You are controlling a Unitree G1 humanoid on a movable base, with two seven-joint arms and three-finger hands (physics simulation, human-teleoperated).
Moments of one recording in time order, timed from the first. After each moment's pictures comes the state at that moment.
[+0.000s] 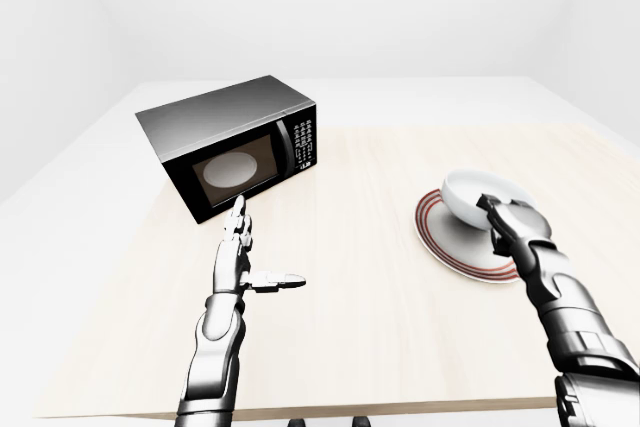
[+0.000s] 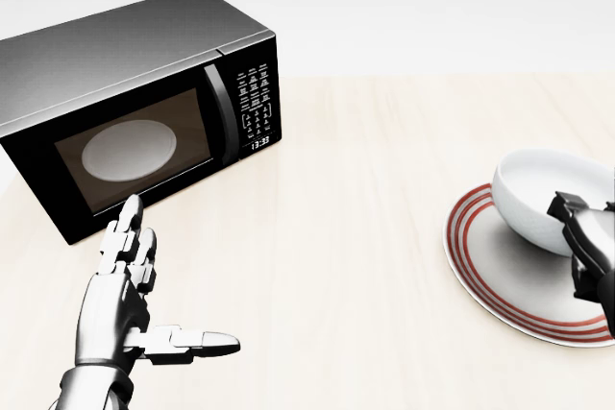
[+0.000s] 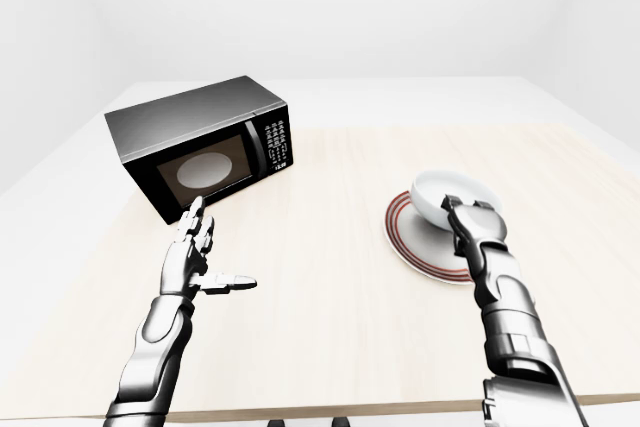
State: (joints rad) left arm 0.00 0.02 0.04 0.00 -0.02 0.00 -0.04; right arm -0.45 -0.57 -0.13 0.77 -1.06 -0.09 0.00
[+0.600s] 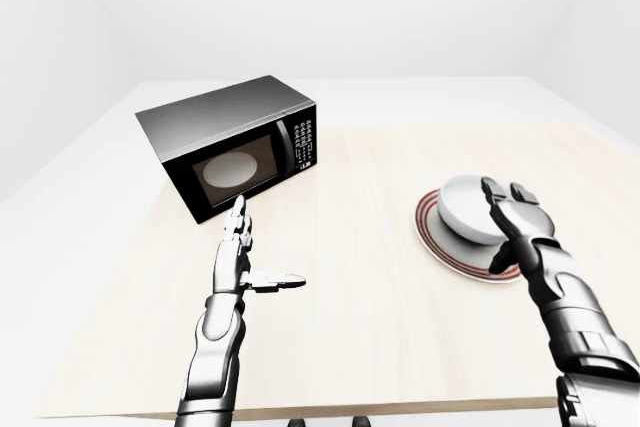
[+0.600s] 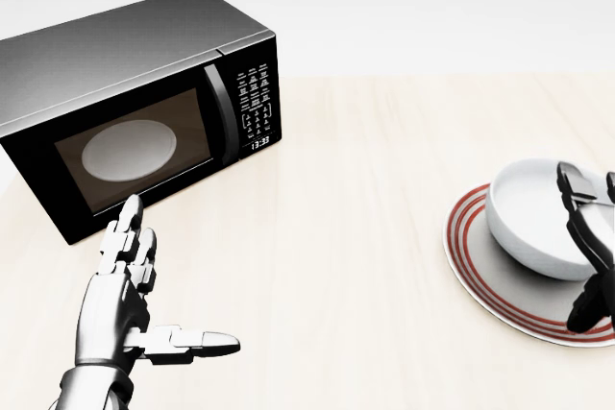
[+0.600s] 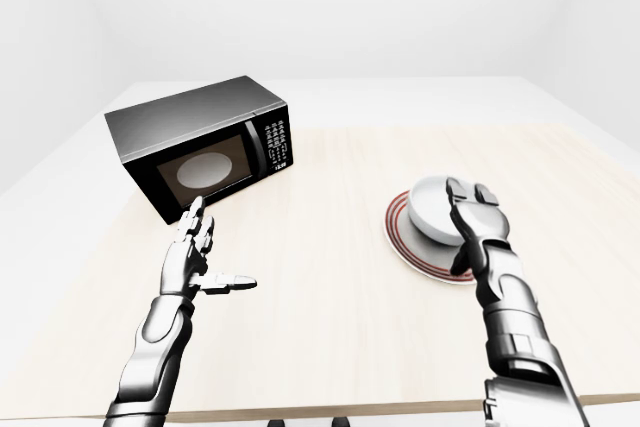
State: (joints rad) left arm 0.00 0.02 0.04 0.00 -0.02 0.00 -0.04; right arm -0.44 -0.57 -0.15 0.75 -1.05 -0.09 0.00
